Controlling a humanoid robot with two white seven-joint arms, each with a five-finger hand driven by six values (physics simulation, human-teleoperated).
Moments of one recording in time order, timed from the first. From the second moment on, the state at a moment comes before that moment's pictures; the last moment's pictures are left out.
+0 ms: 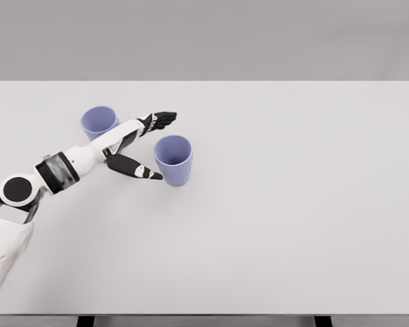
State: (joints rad) left arm -0.32 0.43 -0.30 -1.53 0.17 -0.11 -0.61; right arm 0.03 0.00 0.15 0.01 -0.09 -0.07 0.07
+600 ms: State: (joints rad) left arm -0.34 0.38 -0.31 -1.42 0.14 -0.11 -0.61; right arm 0.03 0.00 0.15 0.01 -0.09 -0.07 0.07
